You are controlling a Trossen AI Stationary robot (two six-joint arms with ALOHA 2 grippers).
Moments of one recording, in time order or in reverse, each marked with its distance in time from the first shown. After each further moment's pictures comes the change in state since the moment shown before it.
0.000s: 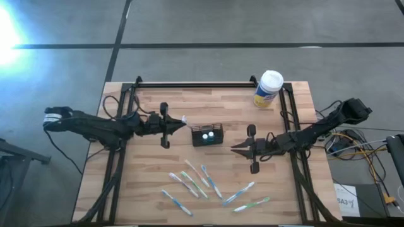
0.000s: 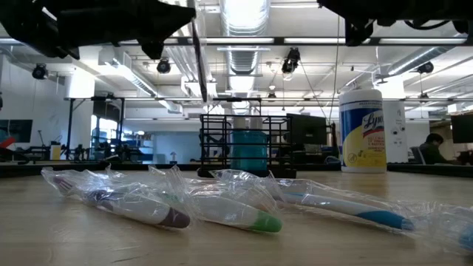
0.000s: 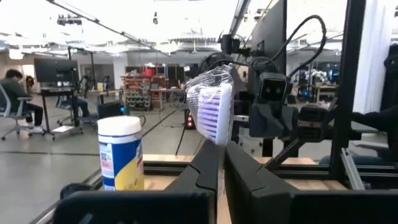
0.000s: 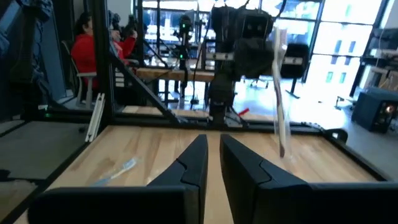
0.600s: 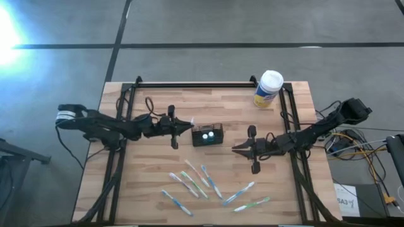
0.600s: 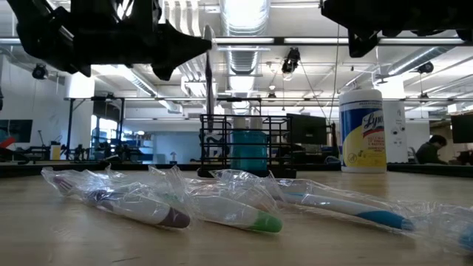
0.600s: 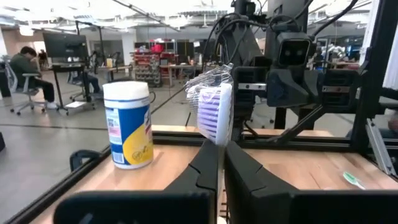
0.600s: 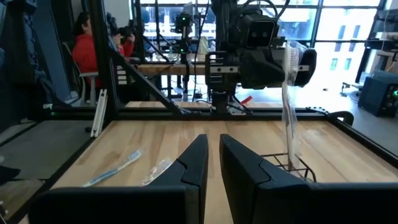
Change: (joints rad) left arm 0.017 0.222 0.013 0.098 -0.038 -0.001; right arm 0.001 0.000 -0.049 0.027 0.000 0.065
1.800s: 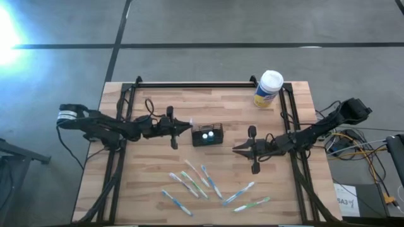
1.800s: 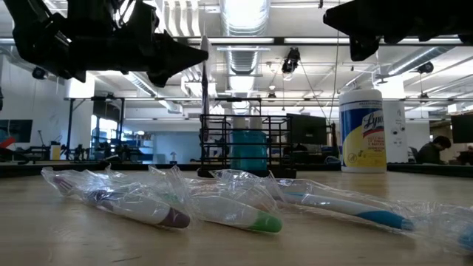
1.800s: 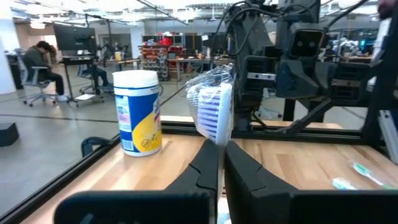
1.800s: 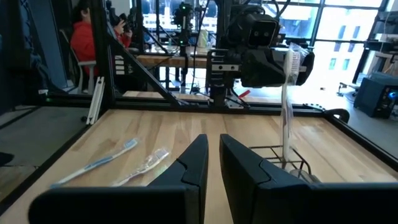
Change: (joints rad) left arm 0.004 0.016 -0.040 0.027 -0.041 -0.001; right arm 0.000 0.001 -0.019 -0.011 0.000 -0.031
